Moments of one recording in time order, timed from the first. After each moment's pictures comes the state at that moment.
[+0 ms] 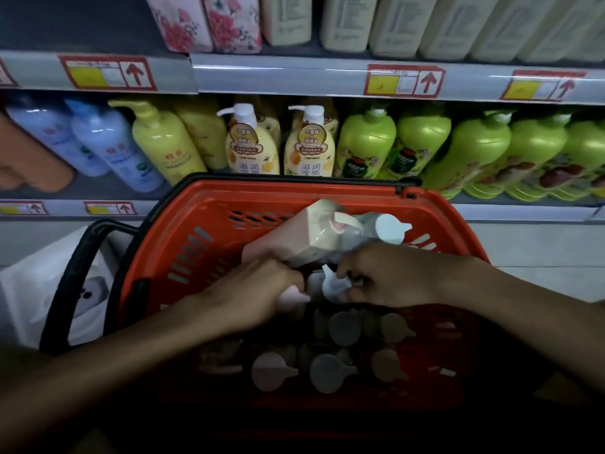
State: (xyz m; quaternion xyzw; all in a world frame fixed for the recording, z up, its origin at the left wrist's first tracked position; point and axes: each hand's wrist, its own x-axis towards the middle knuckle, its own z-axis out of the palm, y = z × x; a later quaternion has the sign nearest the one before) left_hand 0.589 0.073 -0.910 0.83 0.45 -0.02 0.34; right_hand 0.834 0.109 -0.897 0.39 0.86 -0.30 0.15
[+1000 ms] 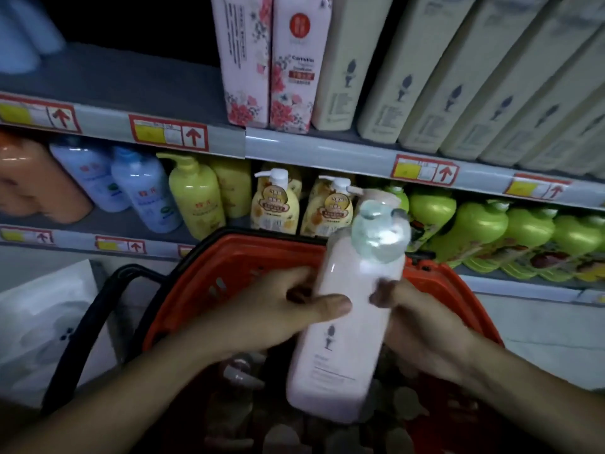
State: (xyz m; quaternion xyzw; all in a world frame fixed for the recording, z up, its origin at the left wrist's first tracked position) left_hand 0.569 0.092 -0.849 0.57 0.50 0.24 0.61; right_hand 0.790 0.102 -0.854 0.37 0.34 -0.81 -0.32
